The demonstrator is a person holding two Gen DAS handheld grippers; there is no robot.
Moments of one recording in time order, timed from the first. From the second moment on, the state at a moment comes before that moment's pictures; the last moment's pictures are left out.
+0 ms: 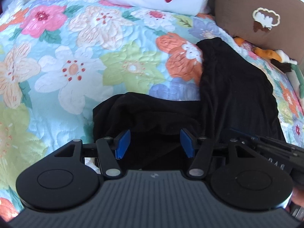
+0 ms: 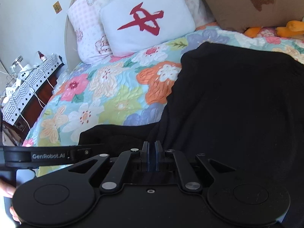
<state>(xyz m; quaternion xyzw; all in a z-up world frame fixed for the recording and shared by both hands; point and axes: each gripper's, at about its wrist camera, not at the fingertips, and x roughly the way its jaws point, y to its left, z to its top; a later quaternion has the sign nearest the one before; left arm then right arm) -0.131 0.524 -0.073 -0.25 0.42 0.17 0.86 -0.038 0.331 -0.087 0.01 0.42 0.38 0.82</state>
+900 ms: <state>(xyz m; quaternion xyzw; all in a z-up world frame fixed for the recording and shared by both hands) -0.159 0.600 -0.103 -0.42 0.36 0.21 0.80 -0.100 0.449 -0.122 -0.29 0.34 0.47 0.76</state>
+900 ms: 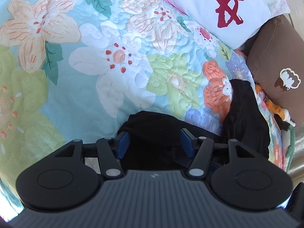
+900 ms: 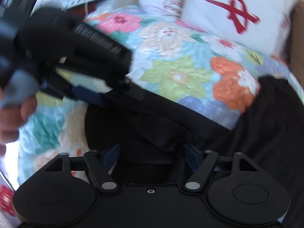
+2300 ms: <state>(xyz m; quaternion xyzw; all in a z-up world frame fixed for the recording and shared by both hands) -0.130 0.539 -0.095 -0.48 0.33 0.10 0.81 -0.028 0.310 -0.055 0.06 0.38 0.43 0.82</state>
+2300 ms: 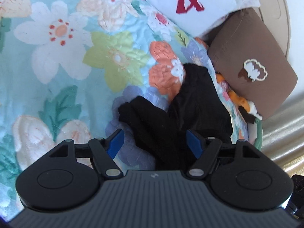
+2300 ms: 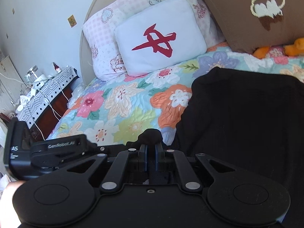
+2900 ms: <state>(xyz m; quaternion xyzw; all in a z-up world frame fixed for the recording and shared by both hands) -0.137 0.545 -0.068 -0.38 0.28 0.27 0.84 -0.041 0.288 -0.074 0.11 0.40 0.40 0.81</state>
